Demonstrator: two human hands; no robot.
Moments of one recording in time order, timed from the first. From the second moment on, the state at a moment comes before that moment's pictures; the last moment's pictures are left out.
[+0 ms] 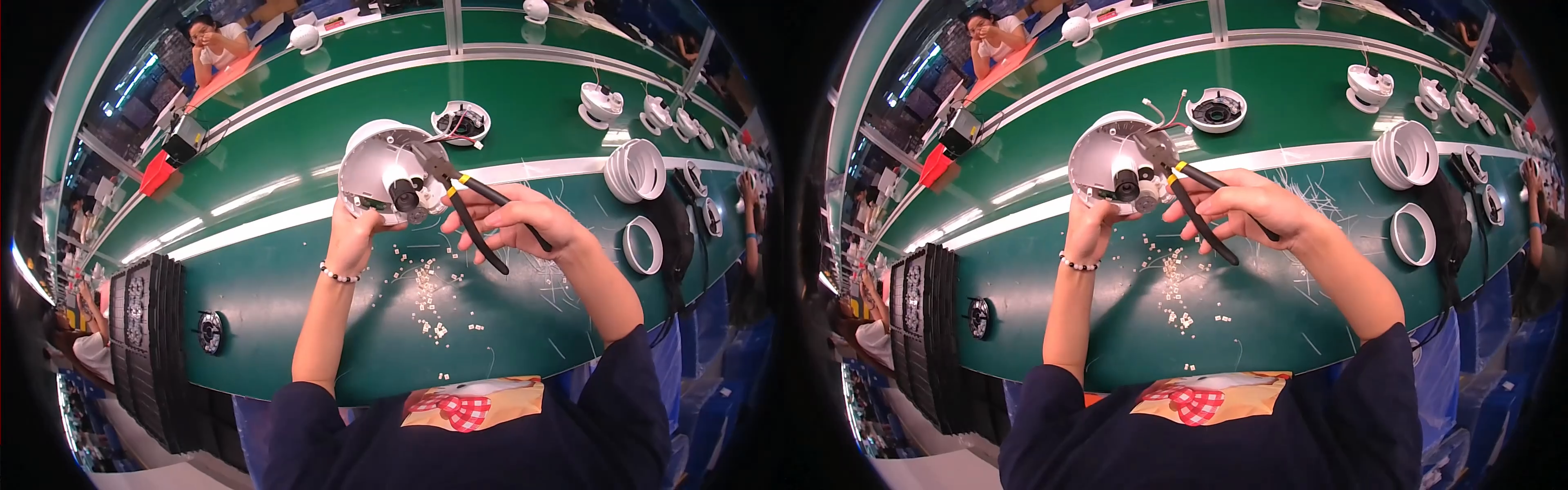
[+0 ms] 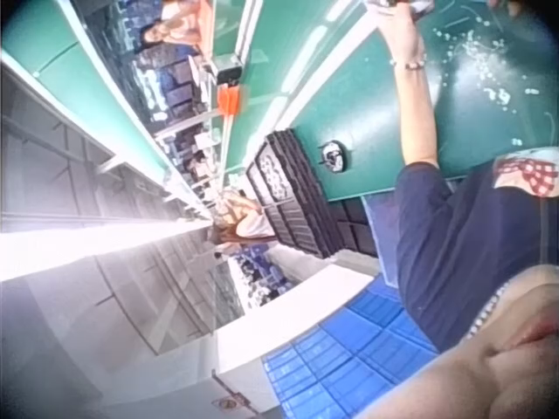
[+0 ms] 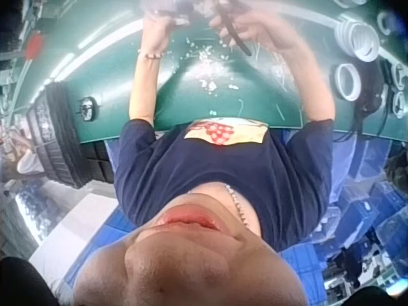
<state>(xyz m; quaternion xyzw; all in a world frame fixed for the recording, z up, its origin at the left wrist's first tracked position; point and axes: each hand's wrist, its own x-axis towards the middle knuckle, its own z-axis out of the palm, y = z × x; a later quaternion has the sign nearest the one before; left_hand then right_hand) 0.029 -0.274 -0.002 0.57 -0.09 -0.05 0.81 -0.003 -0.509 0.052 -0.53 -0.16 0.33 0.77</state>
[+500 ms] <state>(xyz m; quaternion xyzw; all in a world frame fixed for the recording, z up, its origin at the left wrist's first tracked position) 0.030 -0.279 -0.008 0.61 -0.15 -0.03 0.78 0.004 -0.505 0.046 -0.58 -0.12 0.28 0.76</state>
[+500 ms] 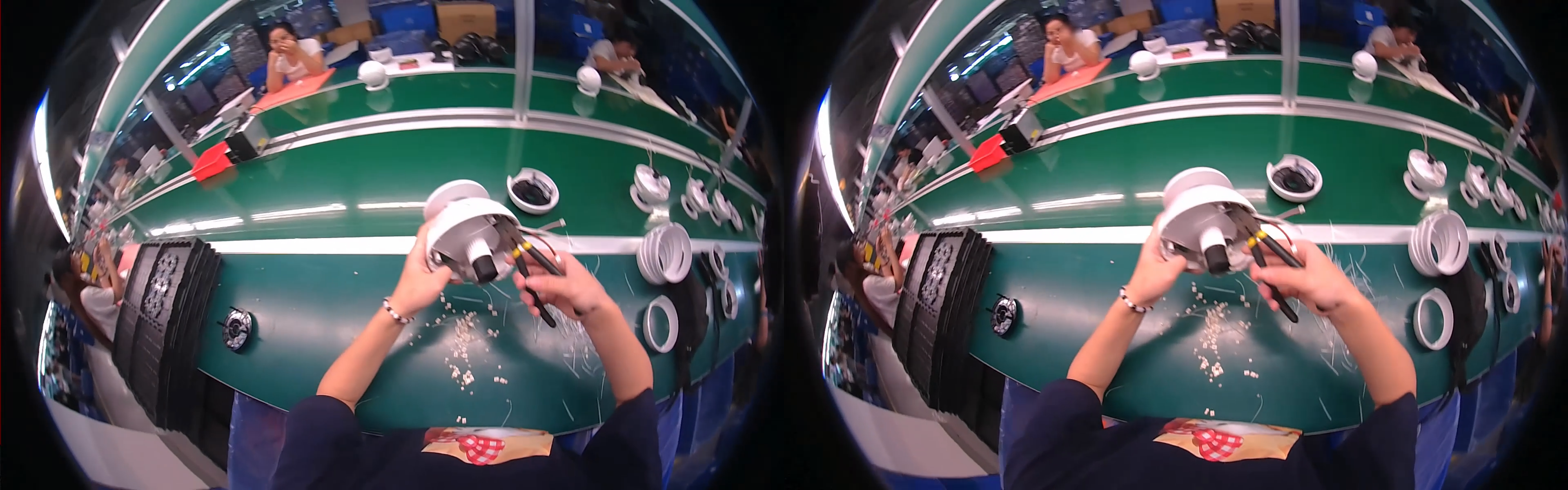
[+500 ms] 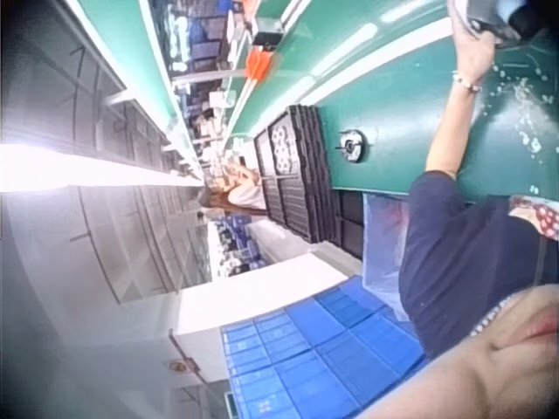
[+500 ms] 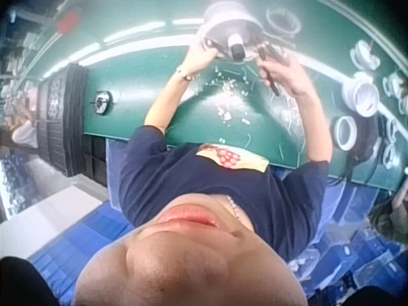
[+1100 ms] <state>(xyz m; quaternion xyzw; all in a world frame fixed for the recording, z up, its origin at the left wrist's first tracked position) 0.124 -0.287 -0.020 0.69 -0.18 0.44 0.54 -0.064 -0.539 -0.049 -0.43 -0.16 0.37 0.81</state>
